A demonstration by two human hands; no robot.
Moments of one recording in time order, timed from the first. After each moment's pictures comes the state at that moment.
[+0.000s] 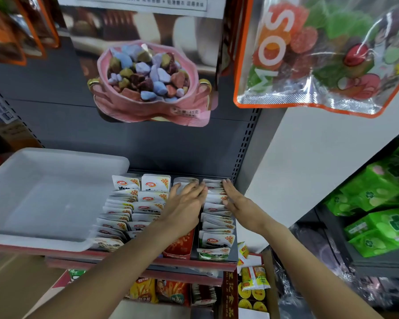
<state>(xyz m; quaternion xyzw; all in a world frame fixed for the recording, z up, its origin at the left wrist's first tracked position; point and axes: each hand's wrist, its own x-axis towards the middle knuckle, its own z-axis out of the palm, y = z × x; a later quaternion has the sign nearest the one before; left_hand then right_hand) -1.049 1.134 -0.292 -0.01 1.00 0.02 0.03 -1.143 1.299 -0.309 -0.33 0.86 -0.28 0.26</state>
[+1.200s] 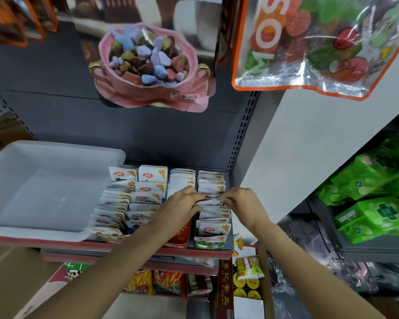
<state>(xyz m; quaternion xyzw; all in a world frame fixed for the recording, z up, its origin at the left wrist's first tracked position) -1.025 1.133 -0.303 0.00 0.96 0.27 -0.02 -1.122 1.307 -0.309 -0.37 0.91 -0.19 0.07</state>
